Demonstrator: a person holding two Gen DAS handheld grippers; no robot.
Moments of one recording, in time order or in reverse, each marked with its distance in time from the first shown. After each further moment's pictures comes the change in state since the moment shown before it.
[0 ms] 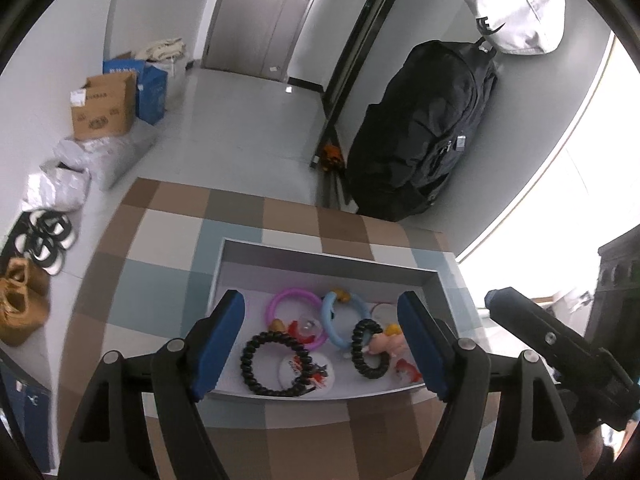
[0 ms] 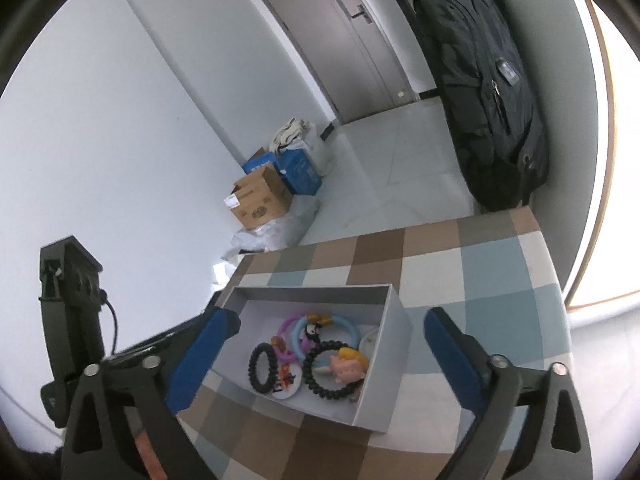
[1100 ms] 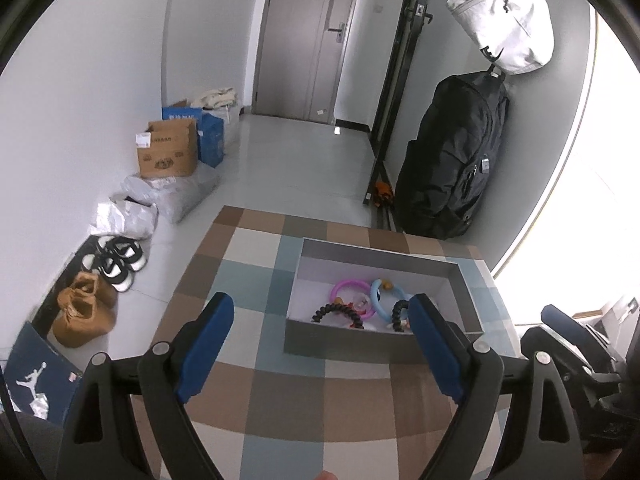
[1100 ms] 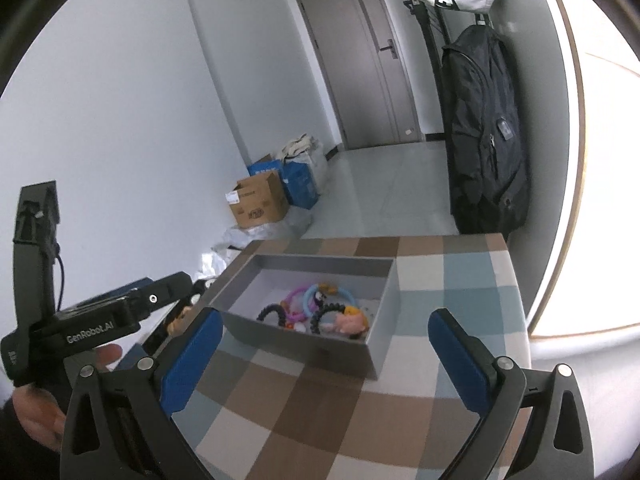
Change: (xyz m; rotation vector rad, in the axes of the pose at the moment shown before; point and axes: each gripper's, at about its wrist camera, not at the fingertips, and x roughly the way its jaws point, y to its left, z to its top) left arm -0.067 -0.006 -0.035 0.036 -0.163 0.216; right arm -0.056 0.036 -0.045 -0.185 -0.083 -0.076
